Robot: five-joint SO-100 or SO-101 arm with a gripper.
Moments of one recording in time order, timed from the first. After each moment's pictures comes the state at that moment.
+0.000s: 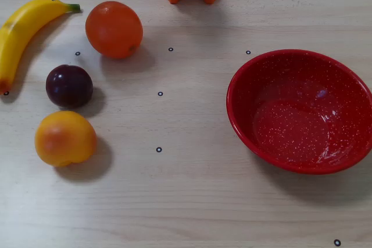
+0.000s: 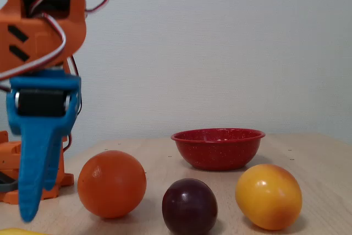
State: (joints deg) arm 64.2 64.3 54.6 104.6 19.2
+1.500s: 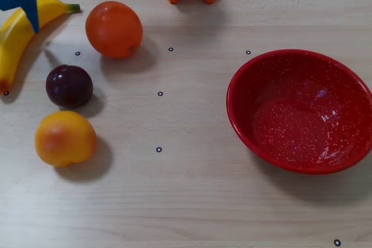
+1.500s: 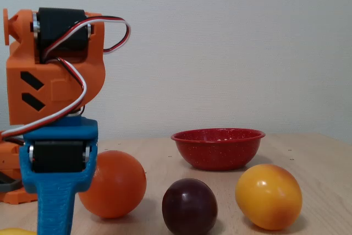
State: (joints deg) arm 62.8 43.8 34.1 100.3 18.8
